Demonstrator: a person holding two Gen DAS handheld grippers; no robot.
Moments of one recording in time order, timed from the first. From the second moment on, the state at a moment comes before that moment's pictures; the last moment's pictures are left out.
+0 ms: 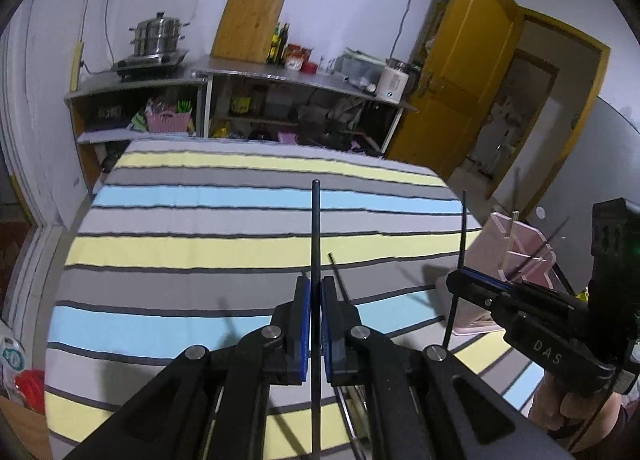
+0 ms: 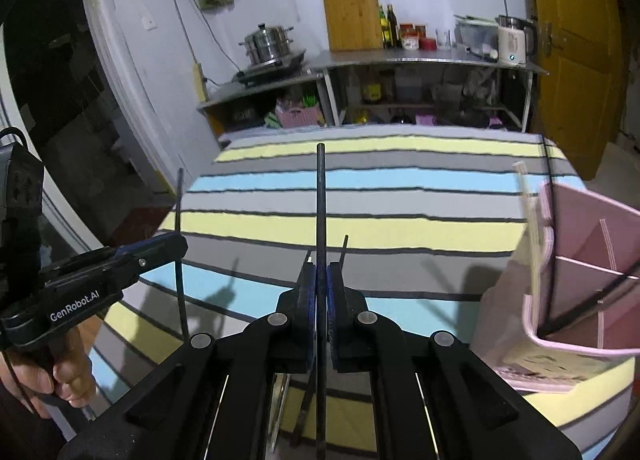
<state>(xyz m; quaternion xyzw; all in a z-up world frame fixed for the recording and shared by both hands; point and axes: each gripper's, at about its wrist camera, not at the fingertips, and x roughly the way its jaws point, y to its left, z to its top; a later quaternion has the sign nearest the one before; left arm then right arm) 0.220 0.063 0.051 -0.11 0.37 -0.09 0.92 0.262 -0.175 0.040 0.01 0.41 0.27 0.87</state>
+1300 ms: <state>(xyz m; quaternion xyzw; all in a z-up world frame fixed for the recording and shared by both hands) 0.178 -0.072 0.120 -0.08 0.35 -0.22 0.91 0.200 -0.314 0.112 0.09 0.34 0.21 0.91</state>
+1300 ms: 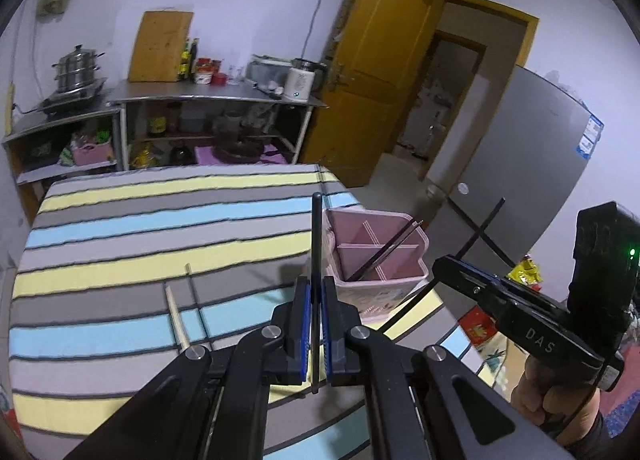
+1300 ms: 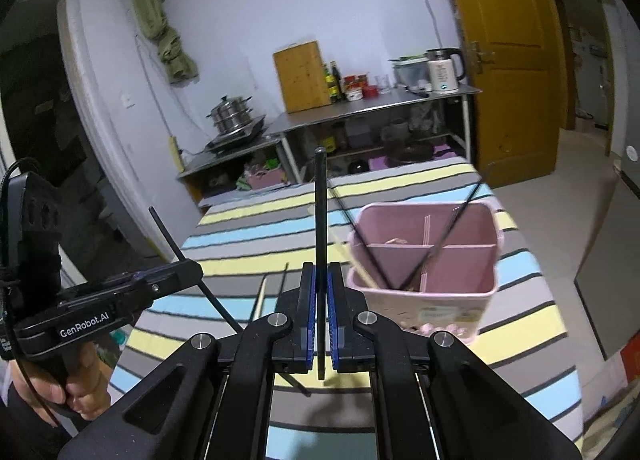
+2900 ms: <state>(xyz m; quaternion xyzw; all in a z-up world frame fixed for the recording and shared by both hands) 0.286 -0.136 0.085 -0.04 0.36 -0.22 0.90 0.269 -0.357 0.080 0.10 0.37 0.14 0.91</state>
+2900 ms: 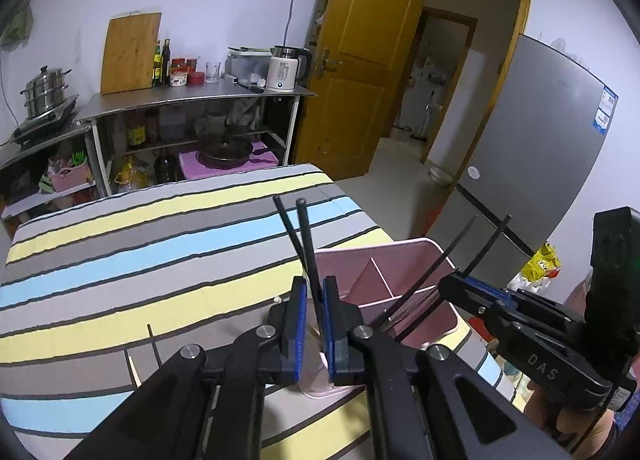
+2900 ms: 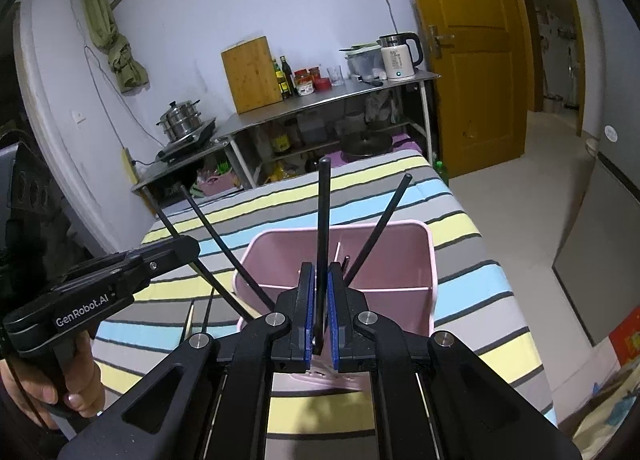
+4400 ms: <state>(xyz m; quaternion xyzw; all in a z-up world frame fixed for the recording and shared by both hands) 0.141 -0.069 0.115 -0.05 0.31 -0.19 0.93 0.167 -0.319 0.123 0.05 0.32 0.17 0.93</state>
